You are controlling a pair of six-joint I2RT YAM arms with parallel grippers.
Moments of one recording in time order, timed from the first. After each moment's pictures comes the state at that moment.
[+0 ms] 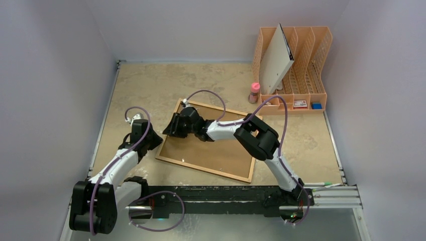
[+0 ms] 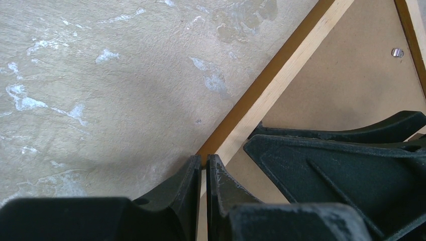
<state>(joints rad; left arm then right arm) -0.10 1.03 0.38 -0.18 -0.03 -0.73 0.98 2.26 1.47 0.26 -0.15 1.09</state>
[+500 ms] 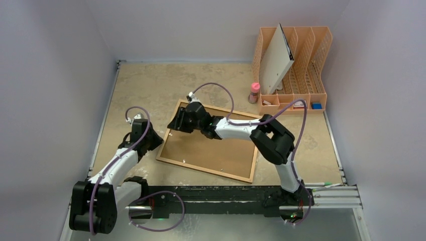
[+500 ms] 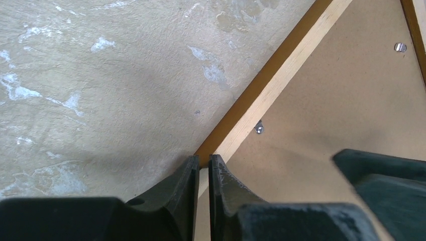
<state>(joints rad) -0.10 1.02 0.39 -0.22 -0.02 -0.74 0.96 2.08 1.37 0.18 -0.08 1.03</state>
